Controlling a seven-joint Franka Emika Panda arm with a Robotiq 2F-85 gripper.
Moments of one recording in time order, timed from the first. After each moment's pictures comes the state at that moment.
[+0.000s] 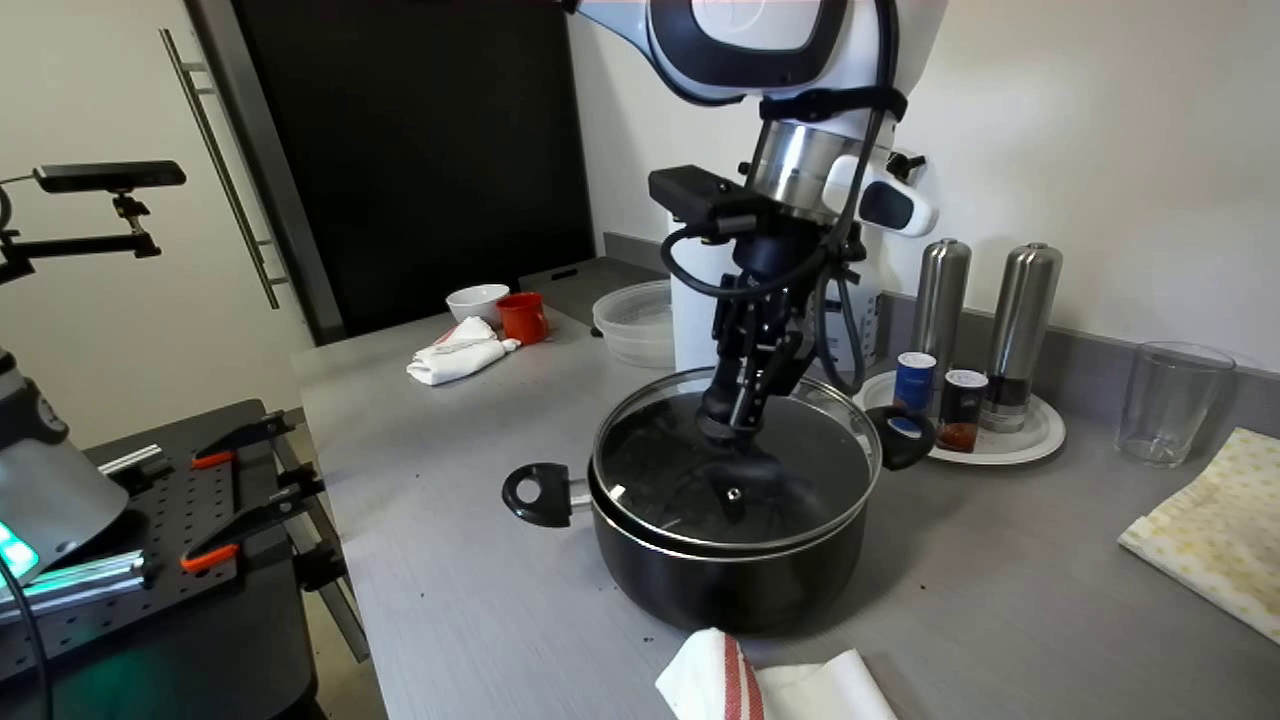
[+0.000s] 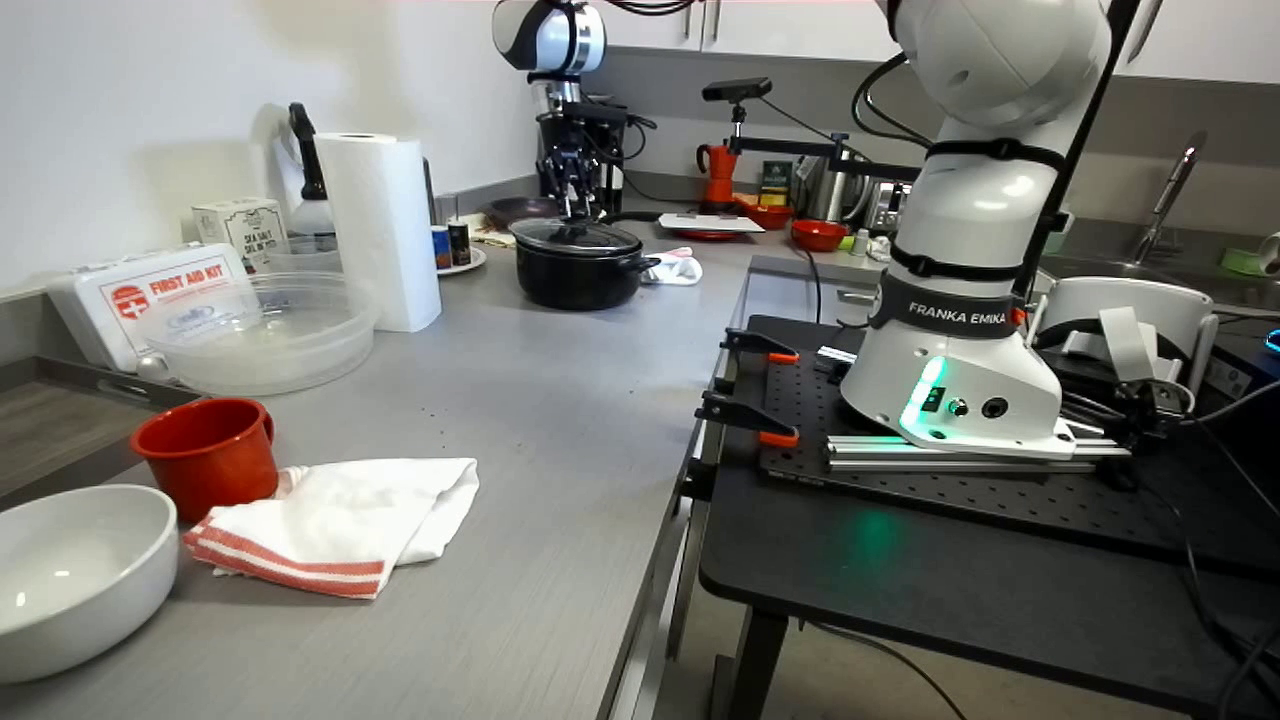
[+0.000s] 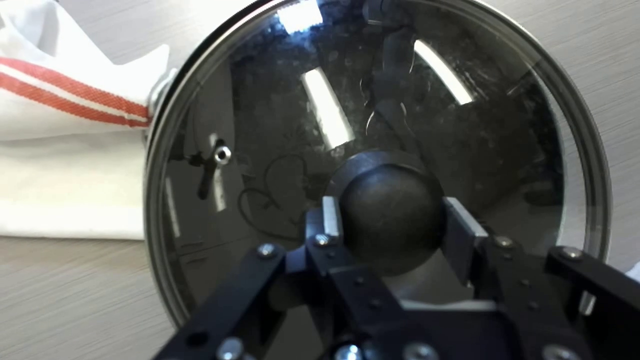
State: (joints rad) arm -0.51 0.84 -0.18 -1.24 0.10 1.78 -0.28
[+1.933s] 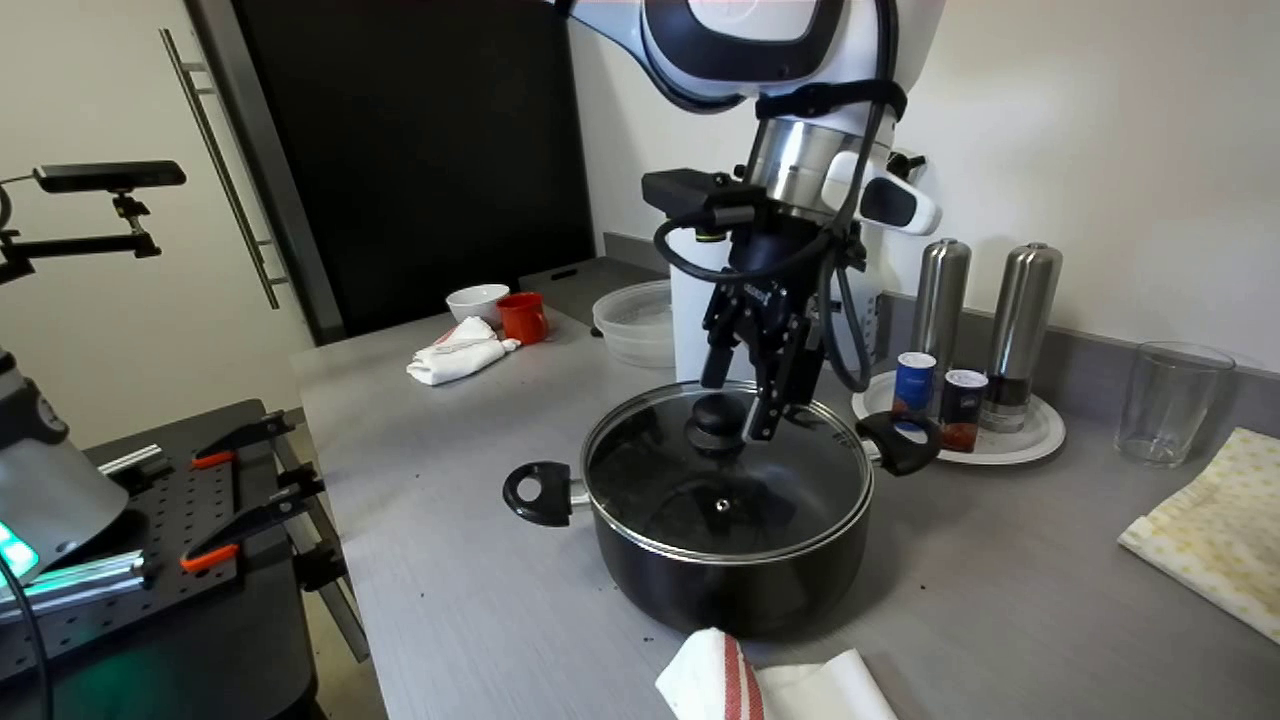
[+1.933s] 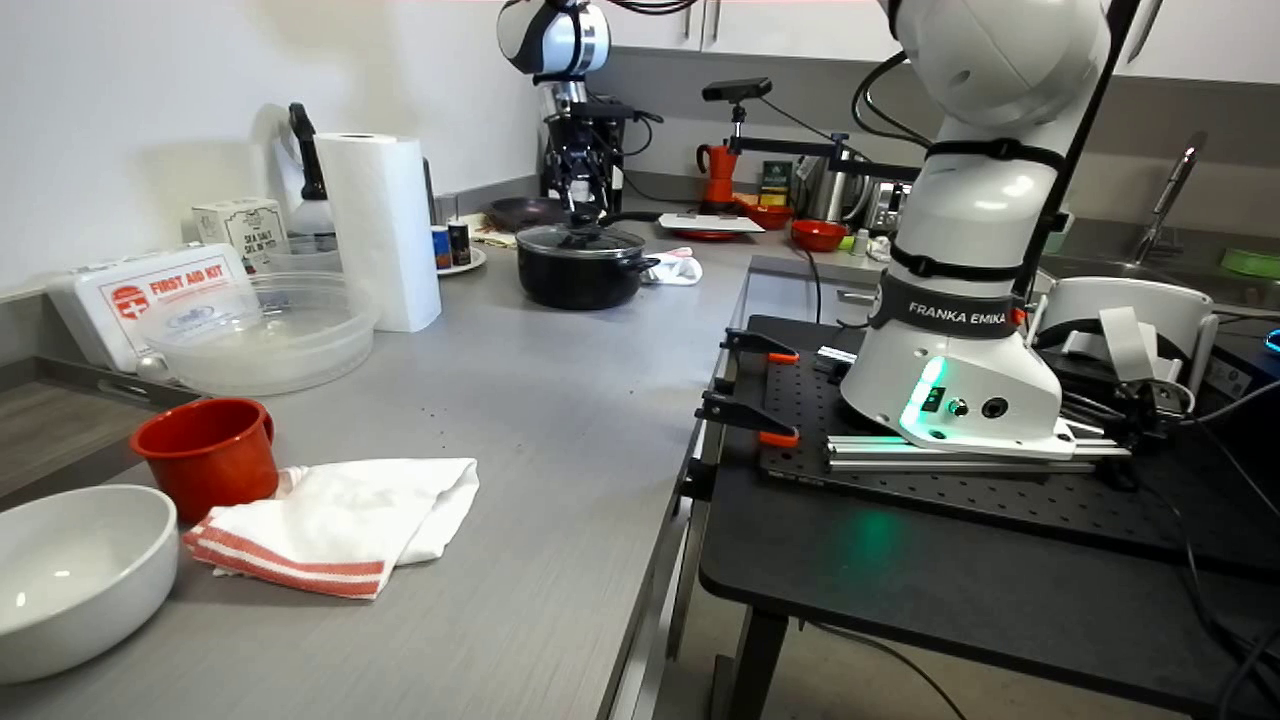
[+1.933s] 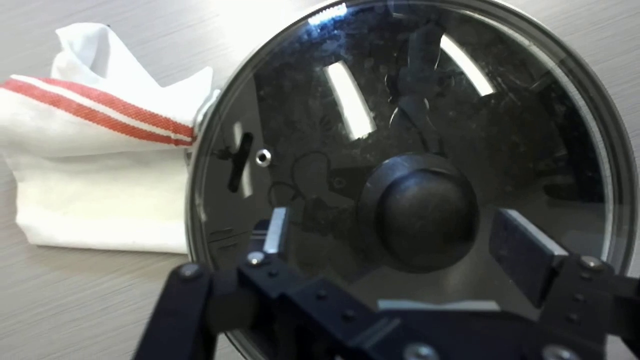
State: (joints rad) arm -0.49 0.82 -0.21 -1.27 0.05 1.78 -0.28
